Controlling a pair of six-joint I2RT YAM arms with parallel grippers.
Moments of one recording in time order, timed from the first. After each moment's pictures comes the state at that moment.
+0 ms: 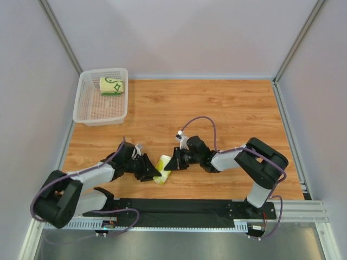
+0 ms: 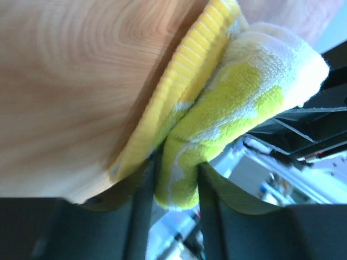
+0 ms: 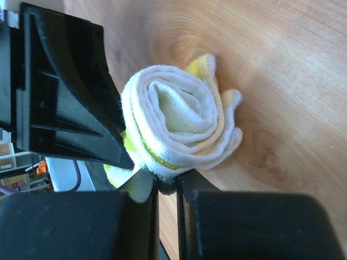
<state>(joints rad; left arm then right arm) -0.46 1.25 0.26 0.06 0.65 -1.06 0.84 1.76 0.61 0.57 -0.48 0.82</state>
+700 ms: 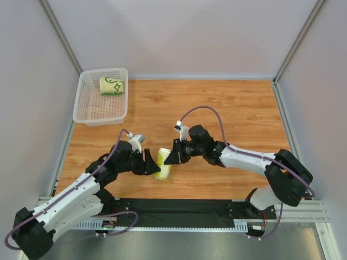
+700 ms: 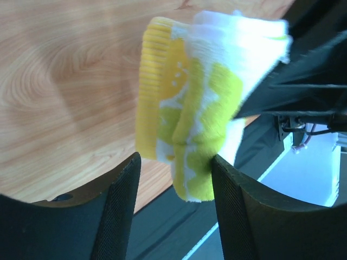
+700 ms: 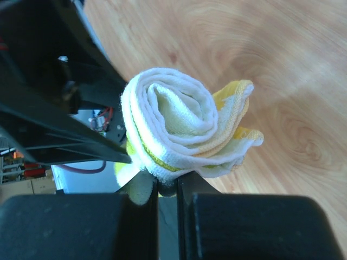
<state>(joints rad) -0.65 0.72 0.45 -0.39 0.30 -0.68 0.84 1.48 0.75 0.16 -0.50 0.68</state>
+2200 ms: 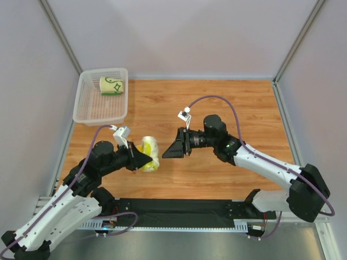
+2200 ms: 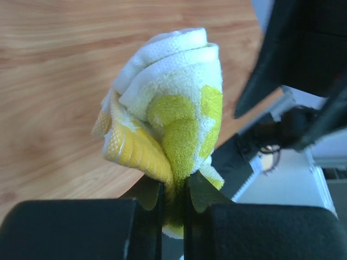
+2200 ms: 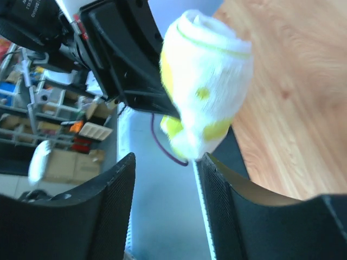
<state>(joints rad) -0.68 0.51 0.63 -0.50 0.24 -0.66 0.80 1.29 0.82 0.28 -0.78 0.85</state>
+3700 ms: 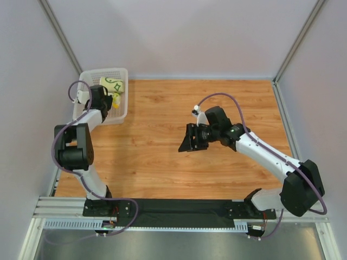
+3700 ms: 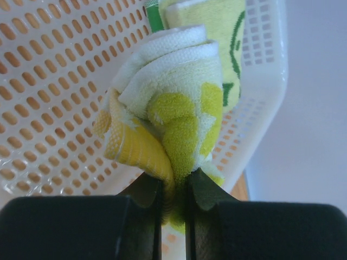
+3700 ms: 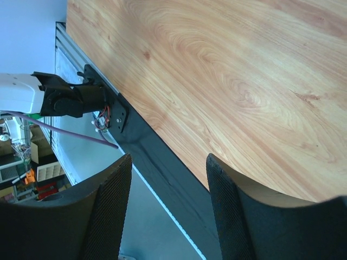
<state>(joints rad) 0.08 1.73 1.13 0.06 -0.22 -1.20 0.62 1.34 1.00 -0.44 -0.57 0.58</state>
